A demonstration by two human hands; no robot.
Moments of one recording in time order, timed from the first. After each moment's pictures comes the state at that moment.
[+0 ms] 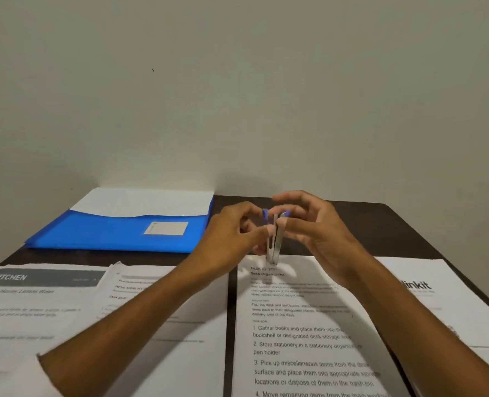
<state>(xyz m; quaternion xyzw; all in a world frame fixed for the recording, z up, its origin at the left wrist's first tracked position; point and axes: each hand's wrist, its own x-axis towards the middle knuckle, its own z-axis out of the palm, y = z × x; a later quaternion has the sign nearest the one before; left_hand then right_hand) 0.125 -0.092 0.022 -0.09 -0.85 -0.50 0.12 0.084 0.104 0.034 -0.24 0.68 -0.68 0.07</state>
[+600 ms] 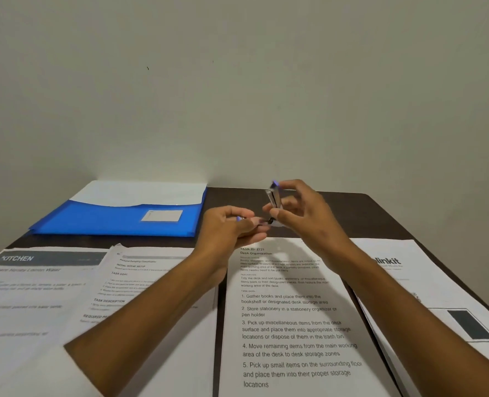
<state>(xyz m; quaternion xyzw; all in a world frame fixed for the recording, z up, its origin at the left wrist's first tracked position) 0.159 -0.060 0.012 0.04 -0.60 -0.80 0.05 0.112 0.120 0.030 -0.24 0.82 -0.52 -0.09</state>
